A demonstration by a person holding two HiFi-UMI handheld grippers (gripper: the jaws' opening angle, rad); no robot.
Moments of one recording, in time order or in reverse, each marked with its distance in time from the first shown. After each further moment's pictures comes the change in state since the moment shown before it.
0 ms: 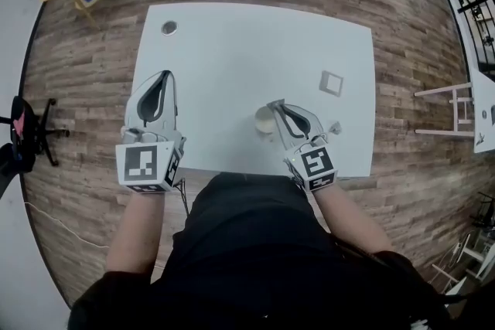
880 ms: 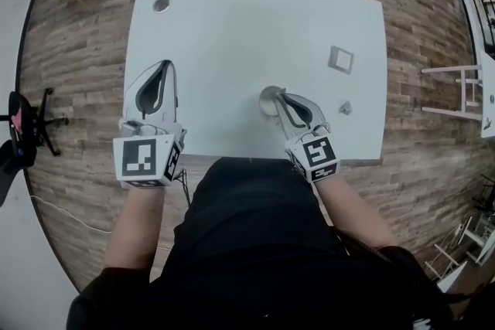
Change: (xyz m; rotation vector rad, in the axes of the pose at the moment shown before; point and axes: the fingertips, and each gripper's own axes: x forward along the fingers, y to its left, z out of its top) left arm 0.004 -0.005 -0.032 -0.017 0.093 -0.055; right arm 0.005 0.015 -0.039 0.072 0.079 -0.002
